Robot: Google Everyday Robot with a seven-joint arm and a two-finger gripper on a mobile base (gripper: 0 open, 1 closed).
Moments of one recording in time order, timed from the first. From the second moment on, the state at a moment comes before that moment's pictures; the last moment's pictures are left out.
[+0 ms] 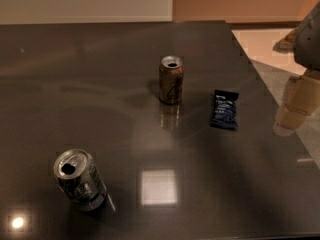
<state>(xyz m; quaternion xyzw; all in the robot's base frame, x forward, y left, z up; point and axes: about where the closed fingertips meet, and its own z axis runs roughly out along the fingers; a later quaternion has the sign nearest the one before) 0.438 -0.217 0.976 -0.60 0.78 -0.03 0.16</state>
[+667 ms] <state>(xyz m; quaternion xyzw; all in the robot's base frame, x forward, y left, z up) 0.438 -0.211 0.978 -0.61 0.78 -0.02 0.16</state>
